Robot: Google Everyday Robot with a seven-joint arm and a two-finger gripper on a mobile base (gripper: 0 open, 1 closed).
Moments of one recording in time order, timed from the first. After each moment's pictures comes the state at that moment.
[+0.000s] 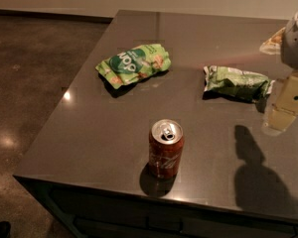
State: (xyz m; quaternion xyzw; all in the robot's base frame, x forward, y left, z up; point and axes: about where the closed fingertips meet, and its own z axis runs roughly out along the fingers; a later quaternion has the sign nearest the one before) arm 0.438 -0.217 0.976 -0.60 0.78 -0.03 0.16
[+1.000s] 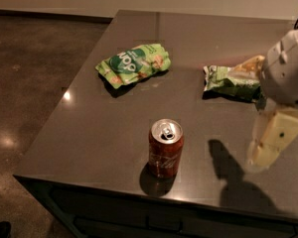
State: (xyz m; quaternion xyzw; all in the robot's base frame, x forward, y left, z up) arm 0.392 -0.161 0.953 -0.67 0.72 0.05 0.19
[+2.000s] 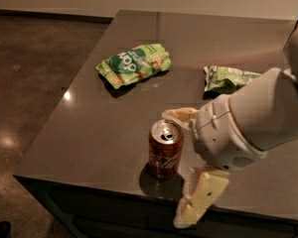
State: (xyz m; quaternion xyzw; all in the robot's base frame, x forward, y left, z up) arm 0.334 -0.042 0.901 -0.70 0.64 0.17 0.27
